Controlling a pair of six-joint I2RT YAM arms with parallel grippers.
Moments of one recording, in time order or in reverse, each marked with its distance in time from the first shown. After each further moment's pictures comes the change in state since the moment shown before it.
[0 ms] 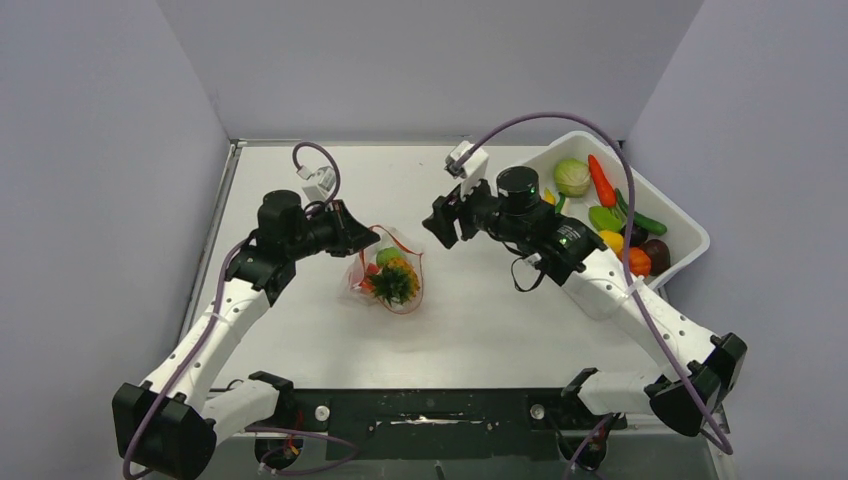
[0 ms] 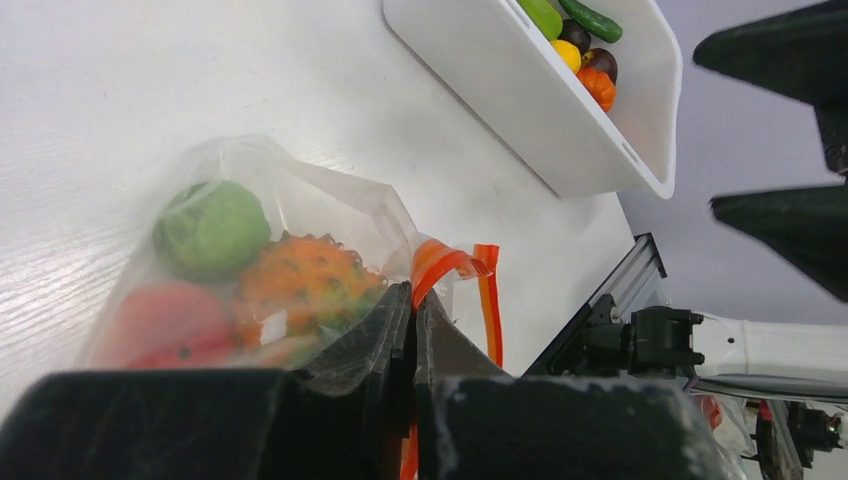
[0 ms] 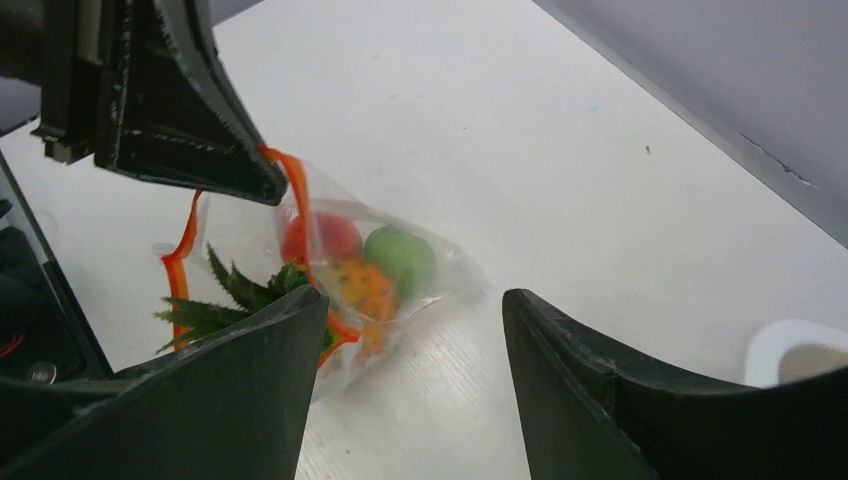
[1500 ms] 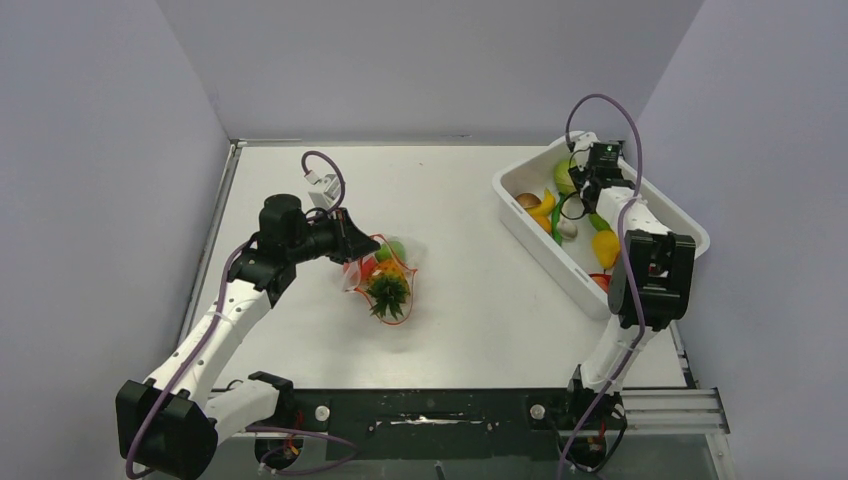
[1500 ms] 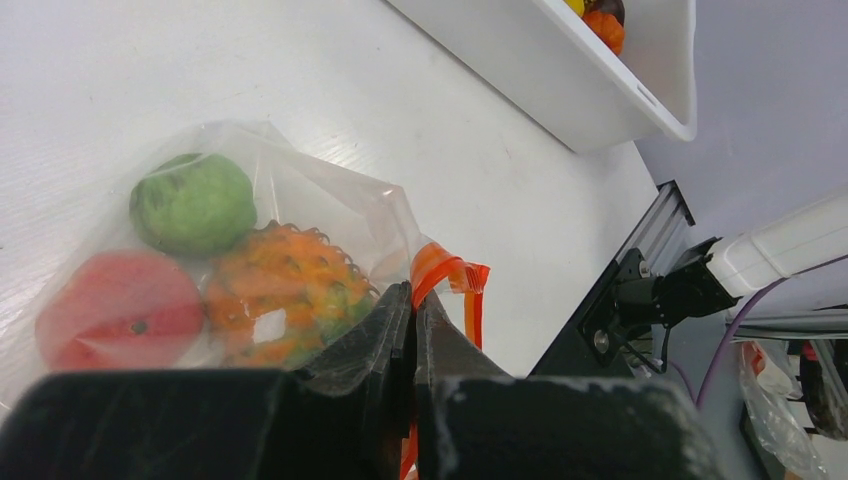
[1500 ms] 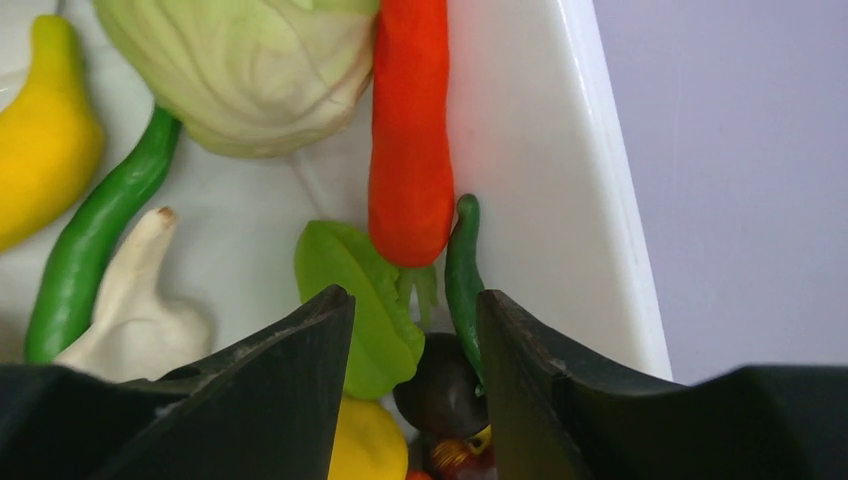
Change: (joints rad) left arm 0.019 0.006 -0.047 0.014 0.093 0.128; right arm -0.846 0.552 0.049 0.137 0.470 -0.503
